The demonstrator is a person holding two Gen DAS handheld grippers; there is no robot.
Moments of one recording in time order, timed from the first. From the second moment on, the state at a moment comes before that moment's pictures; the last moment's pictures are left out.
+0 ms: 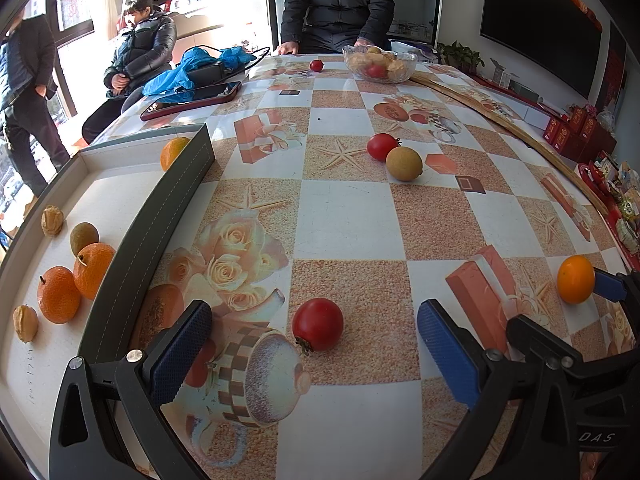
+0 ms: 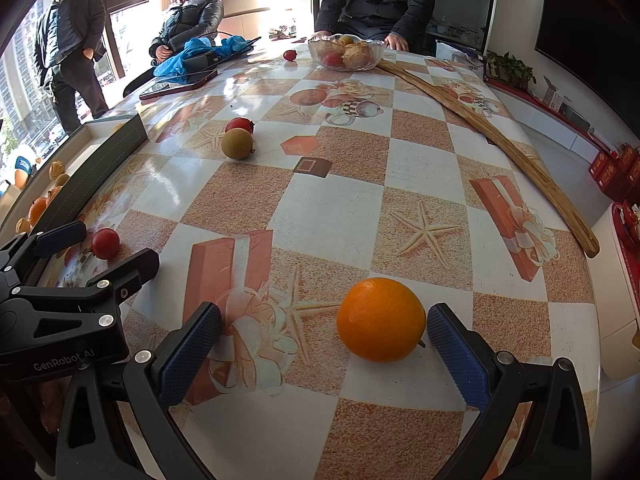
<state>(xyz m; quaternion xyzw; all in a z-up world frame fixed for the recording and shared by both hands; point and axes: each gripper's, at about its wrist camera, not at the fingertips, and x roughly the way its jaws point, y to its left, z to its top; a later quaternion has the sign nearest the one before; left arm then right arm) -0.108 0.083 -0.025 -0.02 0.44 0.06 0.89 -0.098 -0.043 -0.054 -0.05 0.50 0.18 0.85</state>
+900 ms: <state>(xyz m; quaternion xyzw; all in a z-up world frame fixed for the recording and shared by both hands) -0.122 0.091 -0.023 -0.03 0.45 0.05 0.89 -0.106 -0.061 -0.052 -0.06 0.50 0.20 0.84</state>
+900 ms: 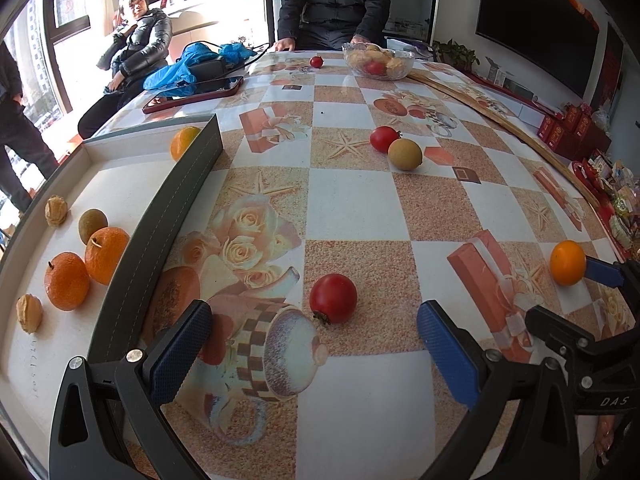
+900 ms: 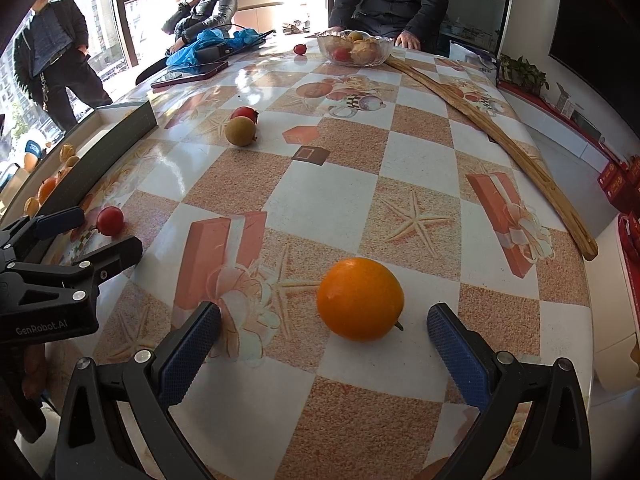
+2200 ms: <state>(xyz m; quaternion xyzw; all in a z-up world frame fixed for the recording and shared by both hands) -0.130 0.085 0.002 -0.06 0.47 0.02 0.88 -0.101 -0.051 -0.024 -0.02 0.51 0.20 0.84</state>
